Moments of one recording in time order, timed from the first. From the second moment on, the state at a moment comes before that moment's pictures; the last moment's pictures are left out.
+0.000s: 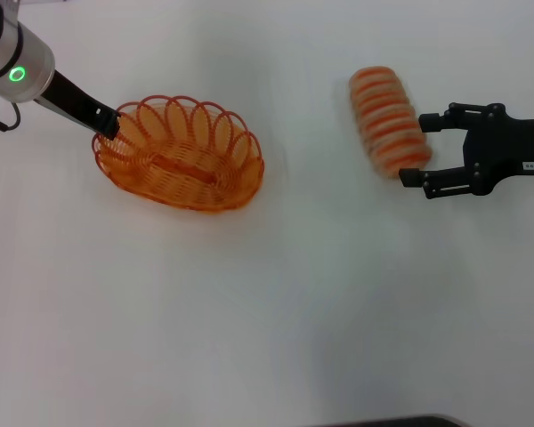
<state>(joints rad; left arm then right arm) -0.91 -2.10 1.05 0.79 2.86 1.25 -2.54 0.49 2.07 -0.49 -0.78 -2.27 -1.58 1.23</state>
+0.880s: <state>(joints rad) -0.91 -2.10 0.83 0.89 2.84 1.52 -2.61 0.49 2.07 -0.49 -0.78 -2.27 -1.57 1.23</state>
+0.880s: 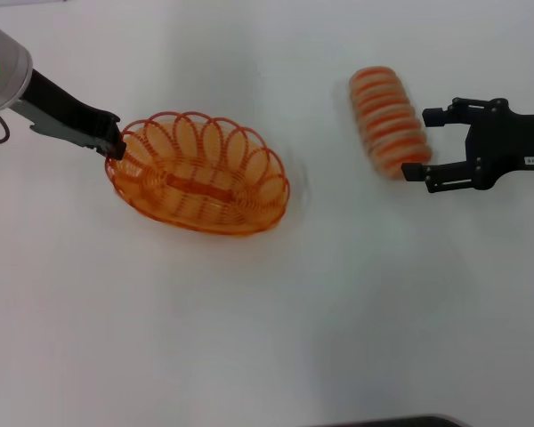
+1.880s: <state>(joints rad) -0.75 -2.15 0.74 0.92 2.64 1.47 -2.61 0.49 2.07 -0.49 -0.78 -2.27 -1.56 1.23</state>
